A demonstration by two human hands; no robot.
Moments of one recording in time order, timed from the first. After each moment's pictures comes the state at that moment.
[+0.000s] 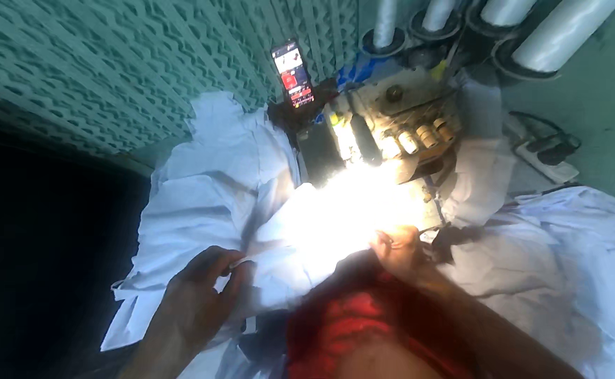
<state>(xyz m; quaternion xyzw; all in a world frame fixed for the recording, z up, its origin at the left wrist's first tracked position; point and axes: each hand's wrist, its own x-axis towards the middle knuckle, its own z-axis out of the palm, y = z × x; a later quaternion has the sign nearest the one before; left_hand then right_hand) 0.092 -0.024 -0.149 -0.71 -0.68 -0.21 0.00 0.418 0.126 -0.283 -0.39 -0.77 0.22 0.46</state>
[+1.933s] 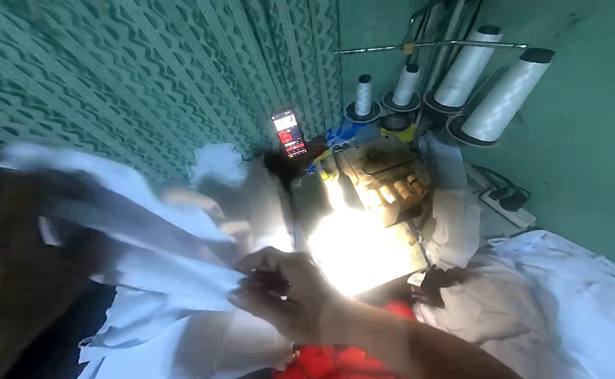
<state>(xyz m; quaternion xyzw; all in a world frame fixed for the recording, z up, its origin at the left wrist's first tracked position) 0.023 0.035 -0.010 -0.69 -0.64 -0.23 0.26 0.295 0.106 -0.125 -0.10 -0.71 0.56 0.41</state>
